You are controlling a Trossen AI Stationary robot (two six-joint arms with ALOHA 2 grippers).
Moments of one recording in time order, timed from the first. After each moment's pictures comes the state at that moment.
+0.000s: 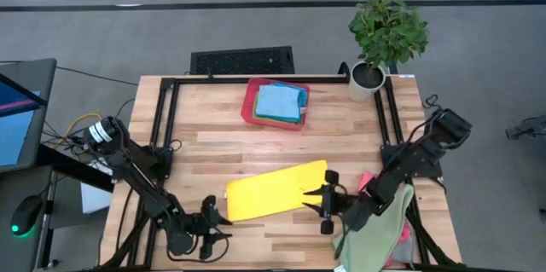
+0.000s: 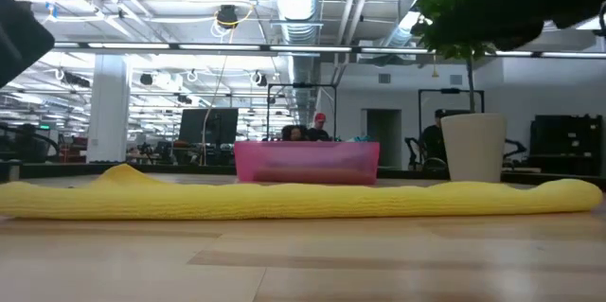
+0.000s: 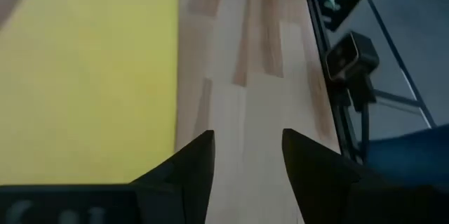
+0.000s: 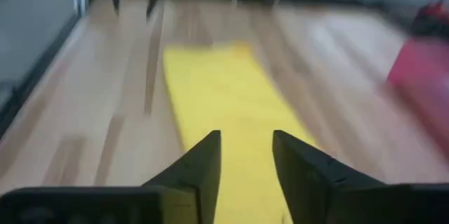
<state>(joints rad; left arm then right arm) -0.94 1.60 0.70 0.17 -0.68 -0.88 0.74 1.58 0.72 0.22 0.78 0.32</state>
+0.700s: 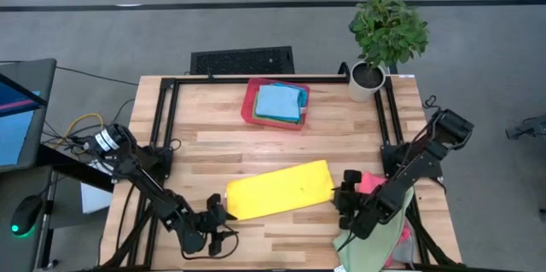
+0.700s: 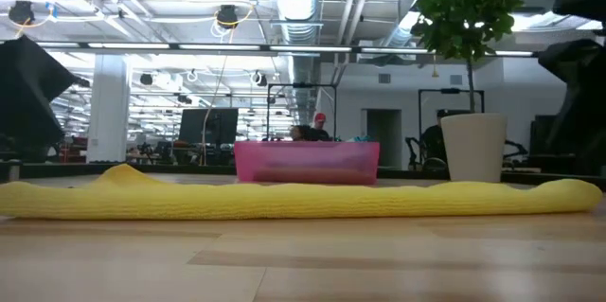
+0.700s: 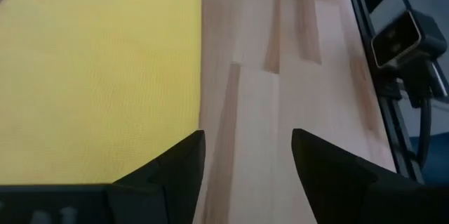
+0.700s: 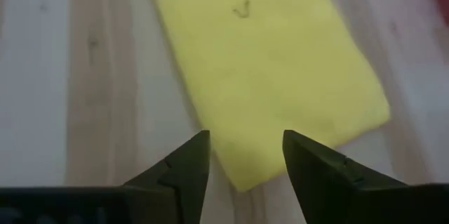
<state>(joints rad) -0.88 1.71 0.71 0.19 -0.66 -0.90 0.85 1.58 0.76 -0.54 0.64 0.79</state>
